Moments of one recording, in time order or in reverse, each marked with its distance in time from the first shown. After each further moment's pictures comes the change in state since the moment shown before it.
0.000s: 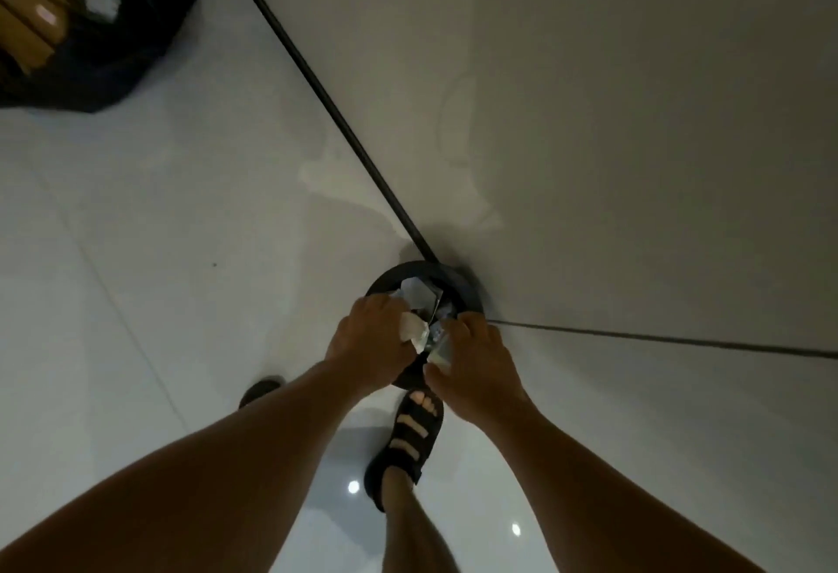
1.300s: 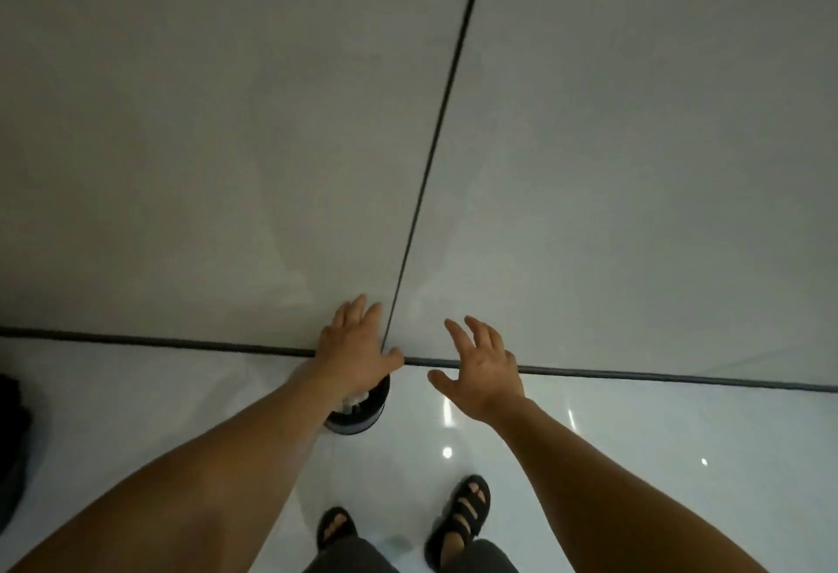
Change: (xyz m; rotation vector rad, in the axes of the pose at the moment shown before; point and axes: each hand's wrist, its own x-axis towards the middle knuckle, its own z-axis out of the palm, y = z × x) left_hand -0.221 0.189 -0.220 0.557 -0.236 0.713; right_hand -0.320 -0.142 -0.198 0.232 0.404 0.752
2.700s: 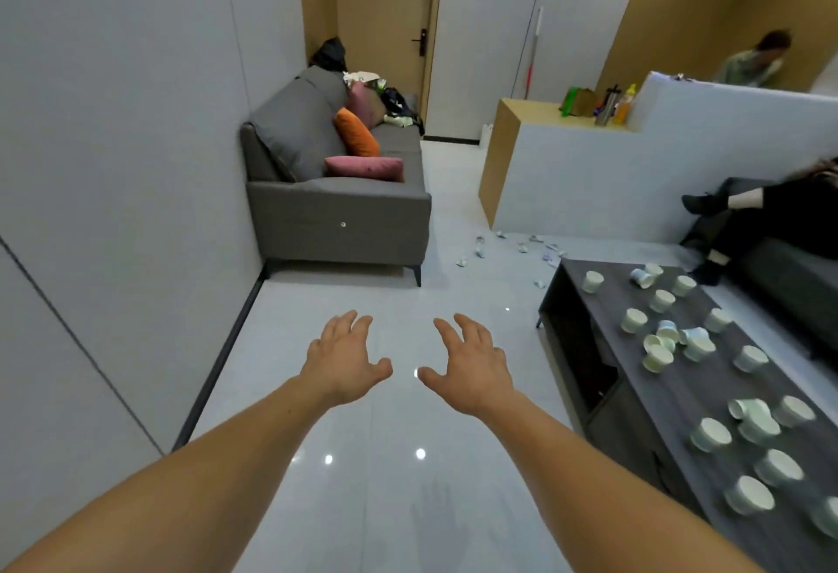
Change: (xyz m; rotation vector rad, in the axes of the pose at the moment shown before) left_hand -0.298 0.914 0.427 0.431 -0.398 1.443; right_hand -0.640 0.698 -0.074 0.321 0.583 1.501
